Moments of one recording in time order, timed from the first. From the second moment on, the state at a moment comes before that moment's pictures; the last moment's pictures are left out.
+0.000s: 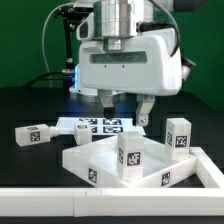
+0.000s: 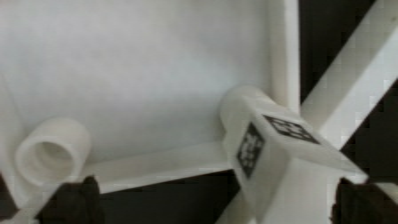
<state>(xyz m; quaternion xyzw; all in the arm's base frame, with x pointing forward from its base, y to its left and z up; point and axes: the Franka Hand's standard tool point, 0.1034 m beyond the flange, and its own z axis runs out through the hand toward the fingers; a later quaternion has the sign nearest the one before) 0.580 0.002 0.101 -0.87 0.48 -0.07 0.05</state>
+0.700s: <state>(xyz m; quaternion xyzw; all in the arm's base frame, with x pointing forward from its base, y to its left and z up) 0.543 -0.020 0.075 -0.86 0.51 -0.05 0.07</state>
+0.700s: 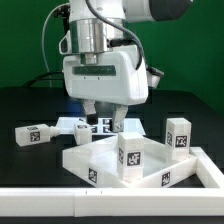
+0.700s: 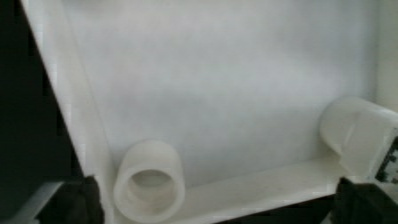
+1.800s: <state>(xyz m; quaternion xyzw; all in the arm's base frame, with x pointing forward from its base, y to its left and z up) 0.505 -0.038 0.026 -0.91 0.40 0.01 0.05</state>
